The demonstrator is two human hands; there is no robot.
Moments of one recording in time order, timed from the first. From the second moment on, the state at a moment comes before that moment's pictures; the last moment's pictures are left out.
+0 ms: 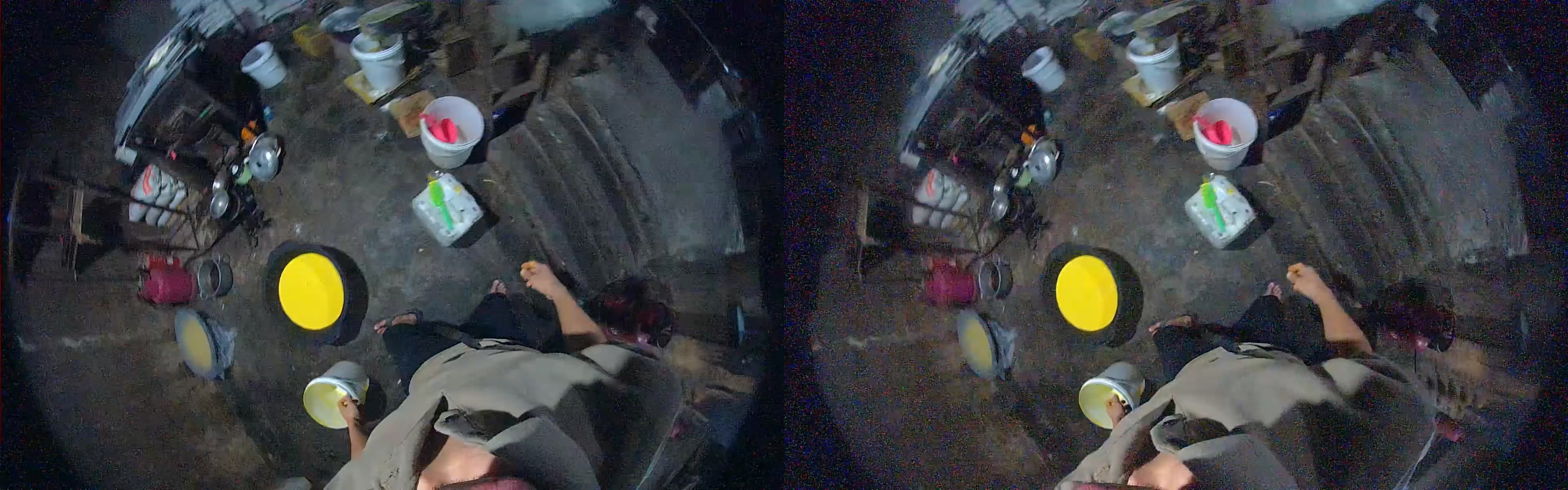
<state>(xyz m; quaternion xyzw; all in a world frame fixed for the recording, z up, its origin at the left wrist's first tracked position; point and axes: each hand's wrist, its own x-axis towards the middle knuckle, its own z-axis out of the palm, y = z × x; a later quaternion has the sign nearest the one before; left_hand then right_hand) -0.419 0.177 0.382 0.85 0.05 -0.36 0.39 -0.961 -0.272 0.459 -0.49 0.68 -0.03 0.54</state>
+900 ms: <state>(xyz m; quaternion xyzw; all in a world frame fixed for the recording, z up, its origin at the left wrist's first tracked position) -0.614 -0.161 0.368 0.75 -0.03 -0.34 0.57 -0.961 -0.720 0.572 -0.62 0.45 -0.19 0.62</state>
